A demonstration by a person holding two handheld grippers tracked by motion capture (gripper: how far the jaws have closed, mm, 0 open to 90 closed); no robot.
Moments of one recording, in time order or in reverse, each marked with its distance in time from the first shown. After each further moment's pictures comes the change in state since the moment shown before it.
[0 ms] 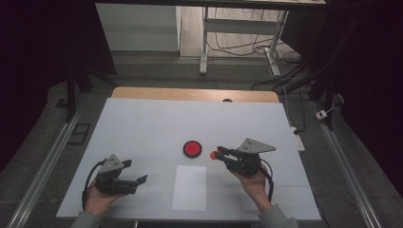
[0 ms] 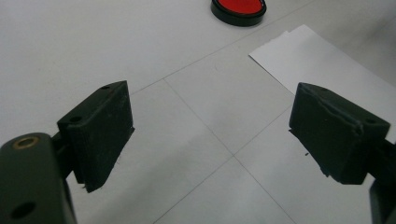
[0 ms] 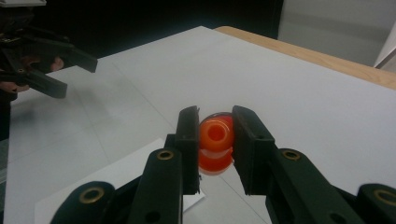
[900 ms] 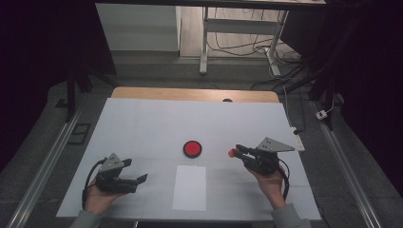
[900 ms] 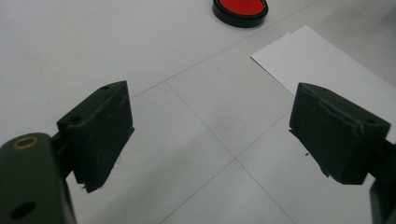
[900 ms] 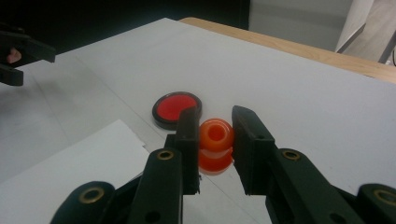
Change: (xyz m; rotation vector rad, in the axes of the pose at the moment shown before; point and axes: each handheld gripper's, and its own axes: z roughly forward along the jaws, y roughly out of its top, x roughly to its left) left arm 0.001 0.003 0.001 0.007 0.003 0.002; right arm -0.034 -0.014 -0.036 0.016 -0.103 0.042
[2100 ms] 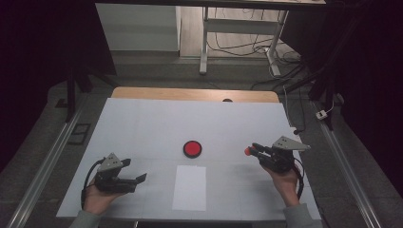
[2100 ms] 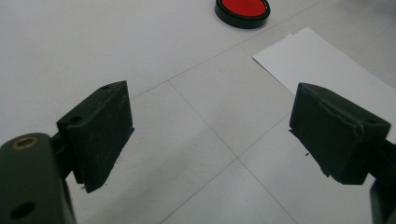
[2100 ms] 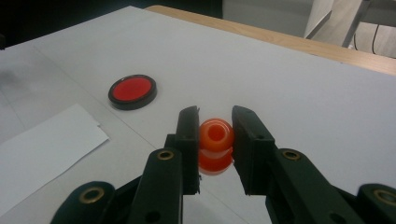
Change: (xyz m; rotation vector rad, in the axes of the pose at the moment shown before) left arm 0.002 -0.001 -0.002 -0.005 0.001 -0.011; right arm -0.036 -0.010 -0.027 0.041 -0.095 0.024
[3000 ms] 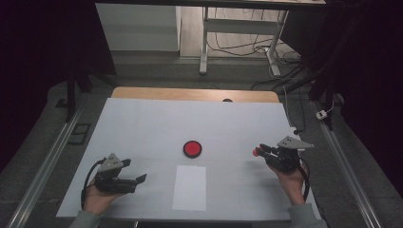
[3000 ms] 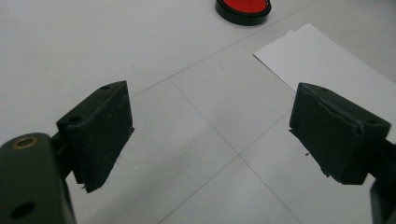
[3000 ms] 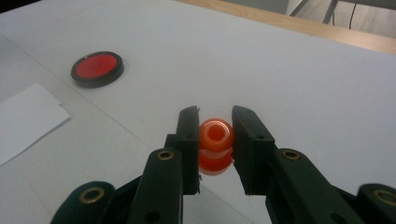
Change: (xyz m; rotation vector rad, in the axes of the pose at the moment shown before) left arm 0.000 -0.001 0.000 0.009 0.004 0.009; right arm -0.021 -0.010 -0.005 0.067 -0.074 0.009
